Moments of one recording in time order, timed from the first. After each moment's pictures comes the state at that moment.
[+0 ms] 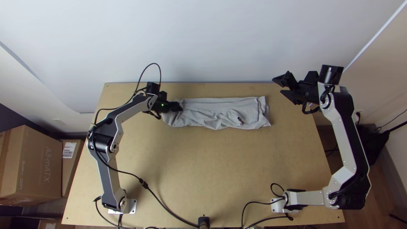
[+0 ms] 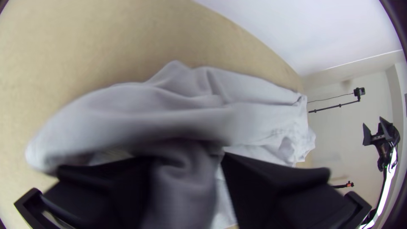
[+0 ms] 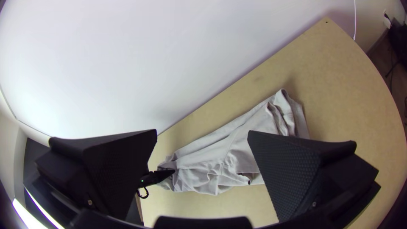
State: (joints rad) left arm -0.19 2.13 1.56 -0.40 0.52 -0.32; right arm -0.05 1.47 1.52 -0.67 -0.51 0.67
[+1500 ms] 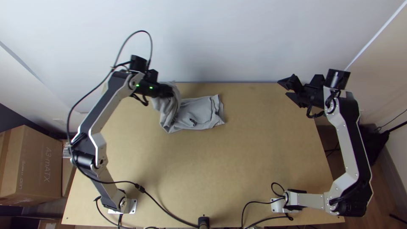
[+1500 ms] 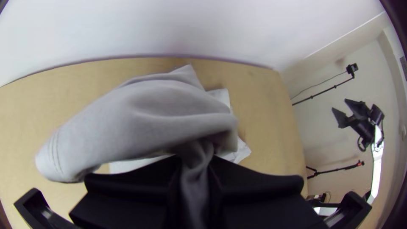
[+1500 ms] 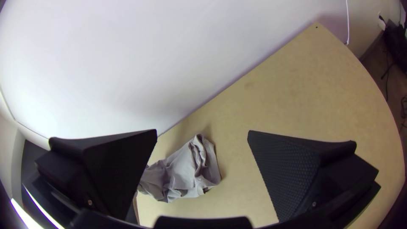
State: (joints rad) left arm -0.22 1.91 1.92 -0.95 0.42 -0.19; right arm -0.11 1.40 1.46 -0.66 -0.51 0.65
